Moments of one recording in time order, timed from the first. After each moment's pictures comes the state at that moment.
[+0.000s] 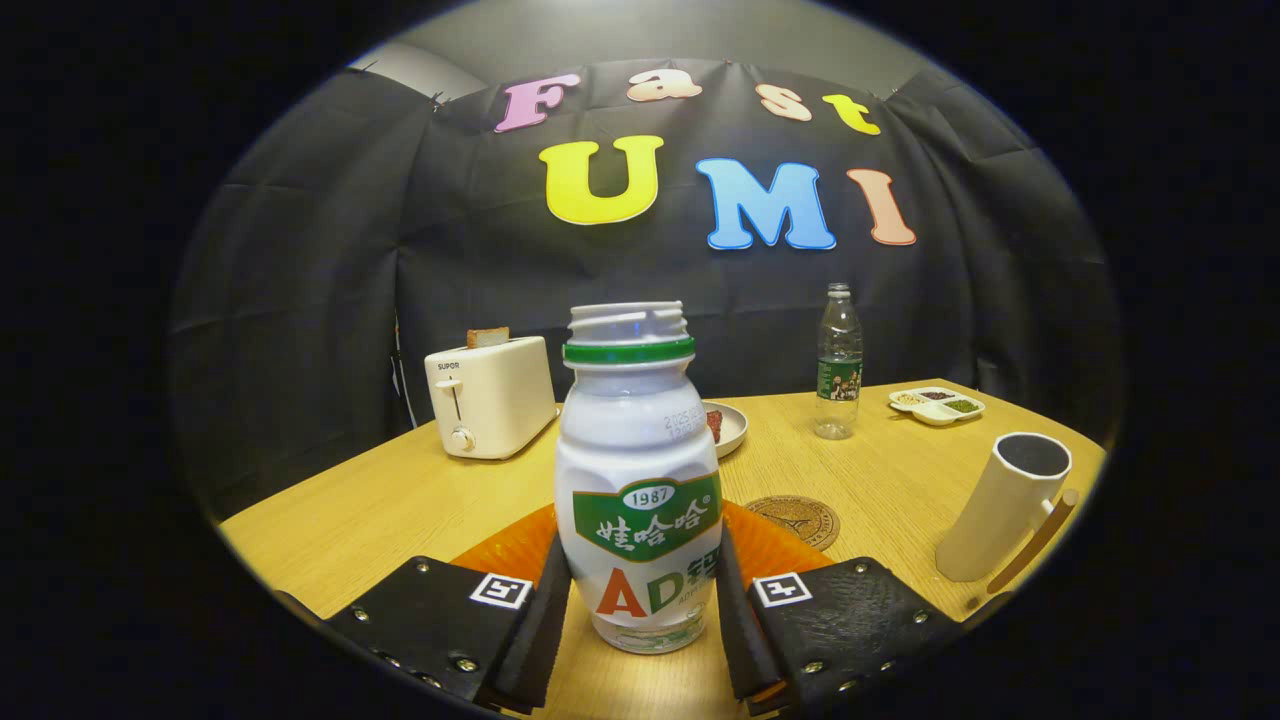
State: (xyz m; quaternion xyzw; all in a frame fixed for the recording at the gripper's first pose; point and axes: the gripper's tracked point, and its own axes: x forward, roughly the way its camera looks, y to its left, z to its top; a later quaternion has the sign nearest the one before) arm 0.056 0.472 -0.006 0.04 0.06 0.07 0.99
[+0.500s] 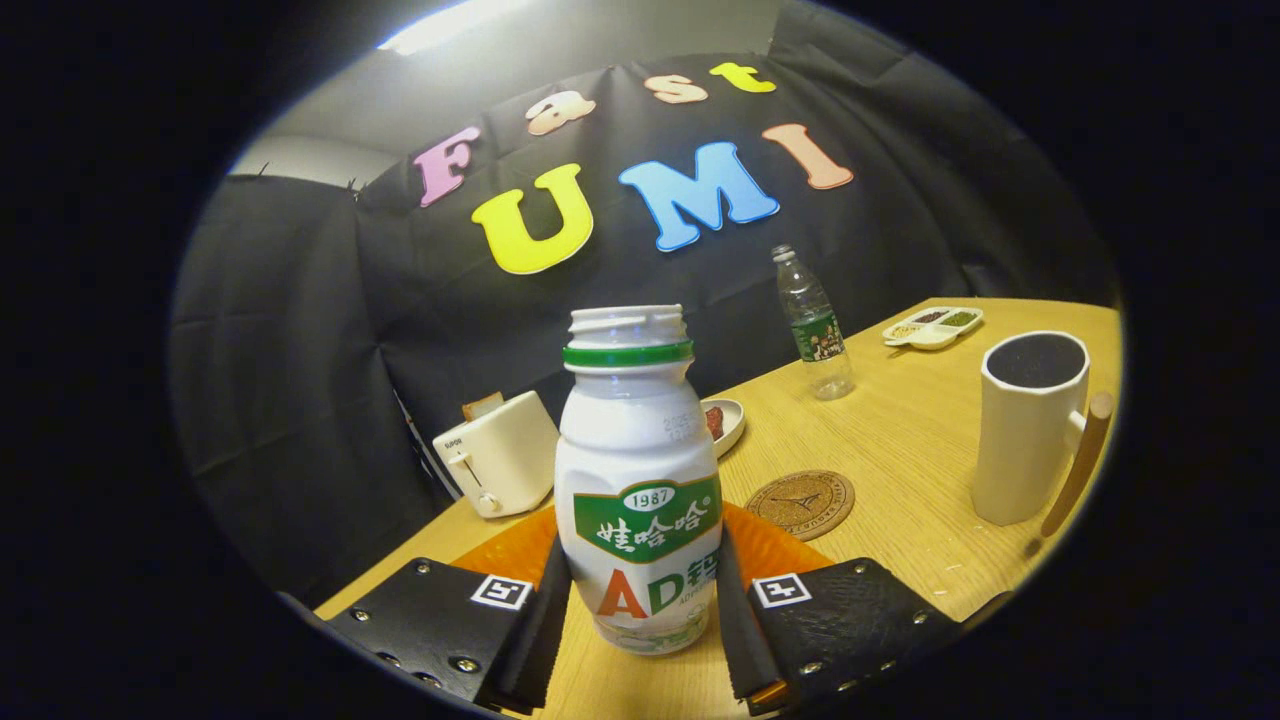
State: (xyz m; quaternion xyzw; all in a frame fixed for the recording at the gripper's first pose) arm 0.052 0.449 0.011 0.23 0.04 0.09 0.97
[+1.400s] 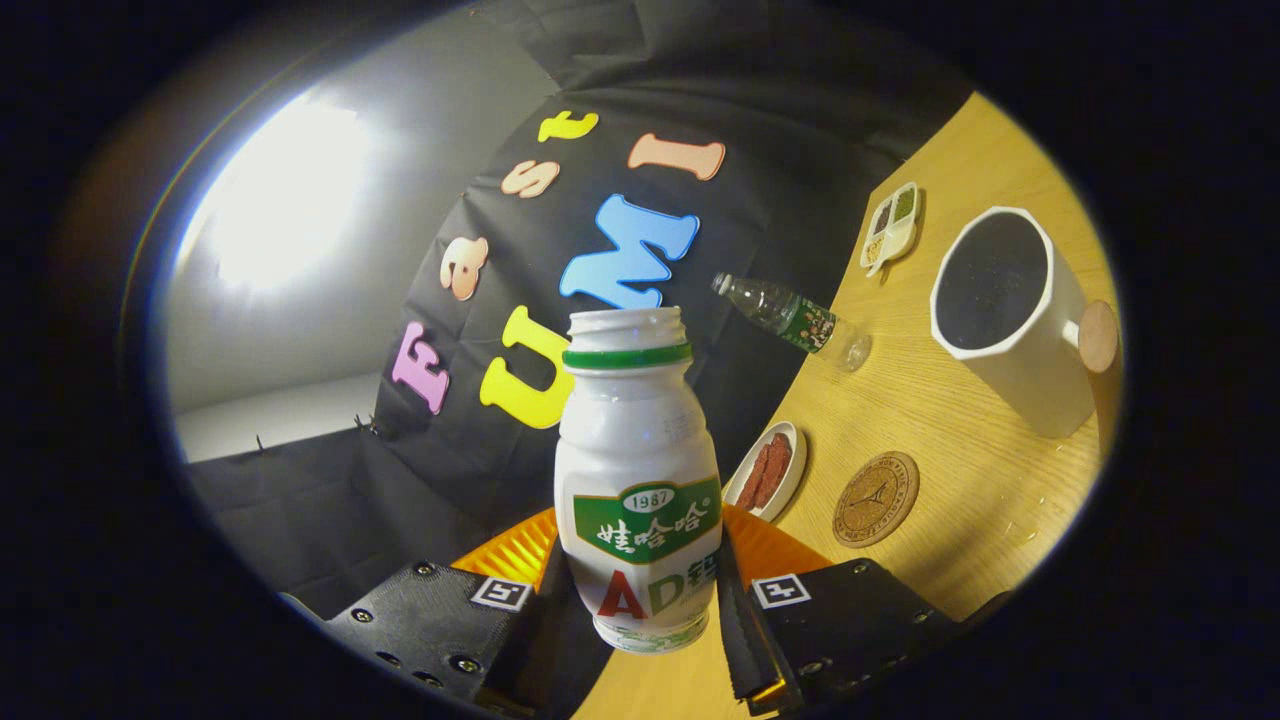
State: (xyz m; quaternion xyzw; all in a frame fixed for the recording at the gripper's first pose) arm 0.041 0.398 0.085 0.54 -0.05 0.14 0.83
